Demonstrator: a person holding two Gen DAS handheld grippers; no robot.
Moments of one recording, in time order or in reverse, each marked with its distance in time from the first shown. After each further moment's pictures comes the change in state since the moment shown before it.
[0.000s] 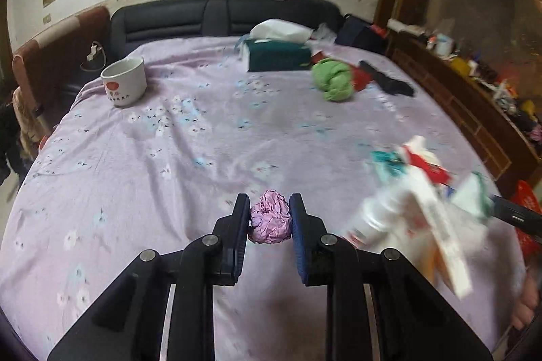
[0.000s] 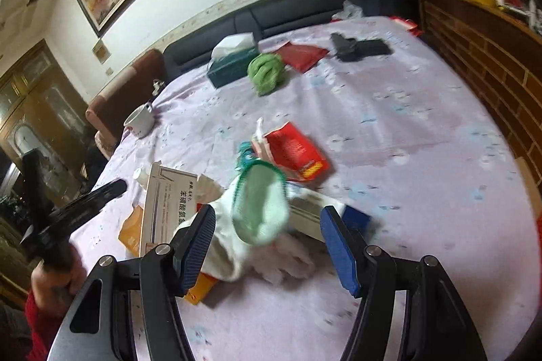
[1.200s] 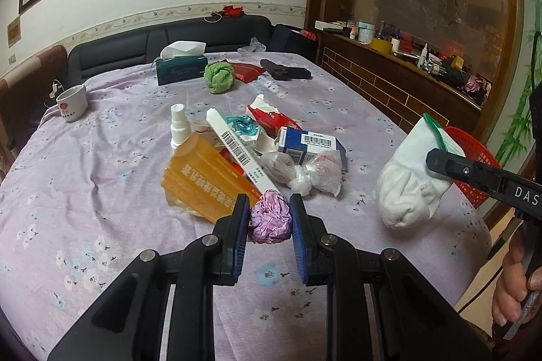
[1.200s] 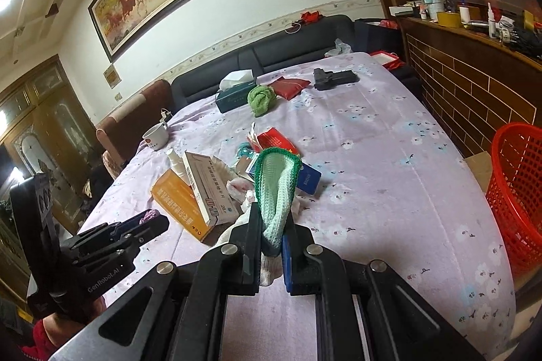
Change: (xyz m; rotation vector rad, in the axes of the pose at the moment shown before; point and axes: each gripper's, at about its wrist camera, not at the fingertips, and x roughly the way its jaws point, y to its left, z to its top) left arm -0.073 -0.146 -0.086 0.153 -0.085 -0.137; right arm -0.120 -0.019 -0.078 -0.017 -0.193 -0.007
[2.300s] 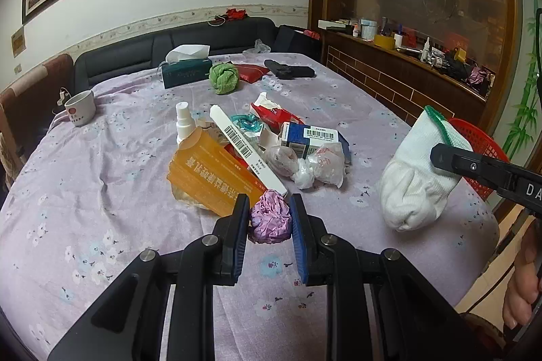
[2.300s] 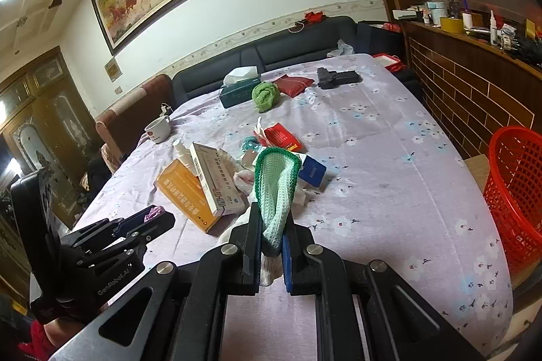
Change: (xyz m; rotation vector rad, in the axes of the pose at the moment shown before) left arm -0.010 -0.006 -0.008 0.023 -0.007 0.041; right arm -0.006 0.011 -0.007 -0.031 0.009 -0.016
